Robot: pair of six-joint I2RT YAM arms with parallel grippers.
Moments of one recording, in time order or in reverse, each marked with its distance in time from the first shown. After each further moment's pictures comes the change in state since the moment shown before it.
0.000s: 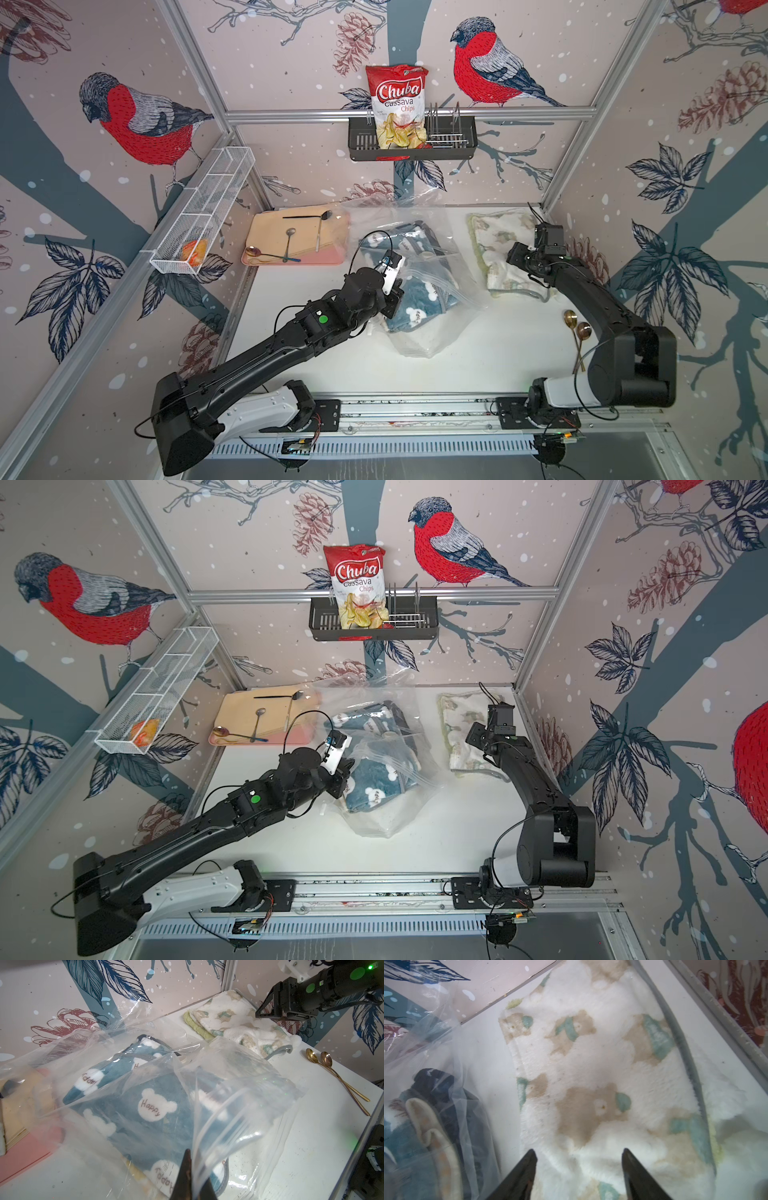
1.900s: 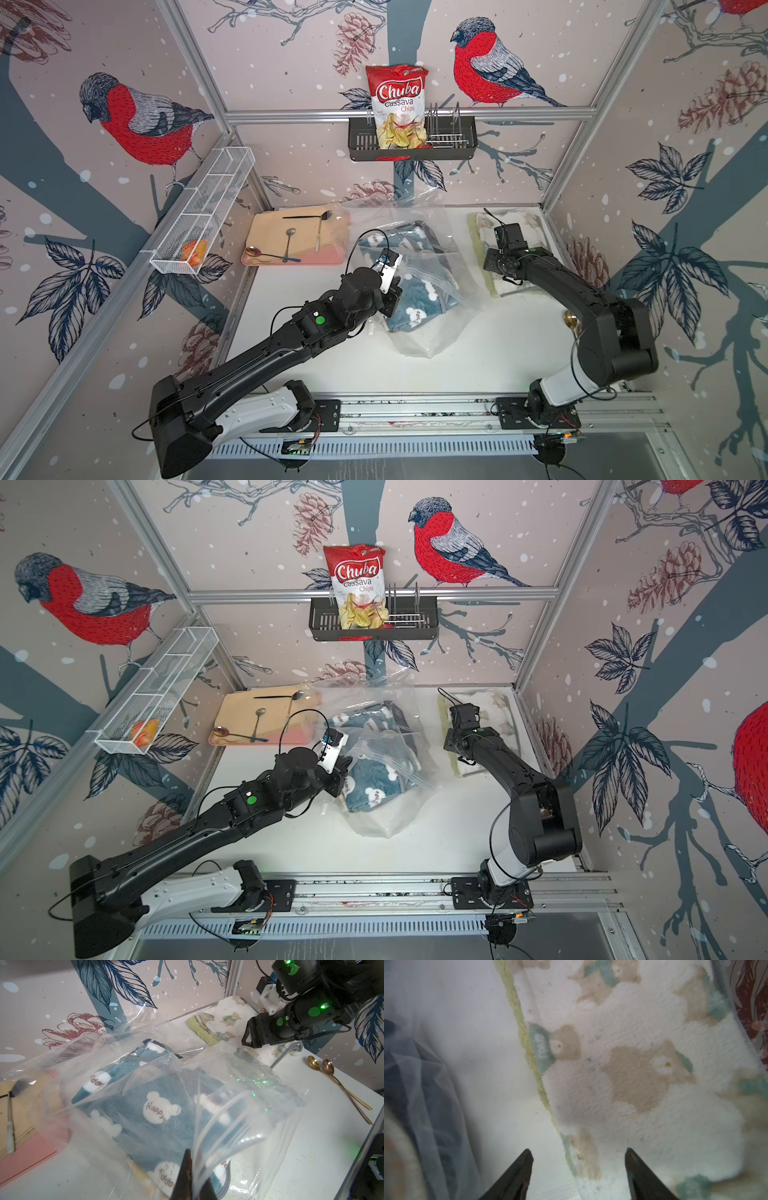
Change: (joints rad) left arm 0.000 -0.019 0.005 0.000 -0.023 -0.008; right arm 0.231 0.141 0.069 -0.141 0.312 0.040
